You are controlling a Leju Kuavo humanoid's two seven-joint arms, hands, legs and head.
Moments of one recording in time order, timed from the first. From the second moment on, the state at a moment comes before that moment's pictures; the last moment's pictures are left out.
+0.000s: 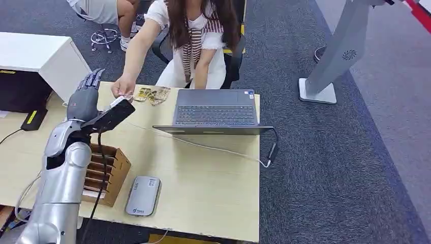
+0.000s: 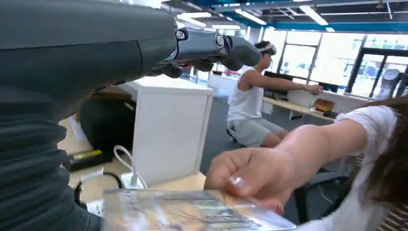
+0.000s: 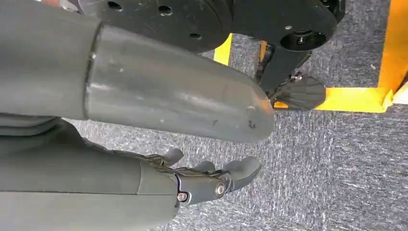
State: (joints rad) left arm -0.54 0.12 0.04 -1.30 -1.10 0.00 -0.06; right arm -0.02 0.06 -0.20 -0.18 0.19 -0.05 -0.10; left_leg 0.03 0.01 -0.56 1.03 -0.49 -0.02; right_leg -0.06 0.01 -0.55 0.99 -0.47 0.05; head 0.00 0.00
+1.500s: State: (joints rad) left arm -0.67 0.23 -0.11 -1.17 -1.50 0.08 0.10; right arm -0.02 0.05 -0.18 -0.18 0.27 -0.03 -0.08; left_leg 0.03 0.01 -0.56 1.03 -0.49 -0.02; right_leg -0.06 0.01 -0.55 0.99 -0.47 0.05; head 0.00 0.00
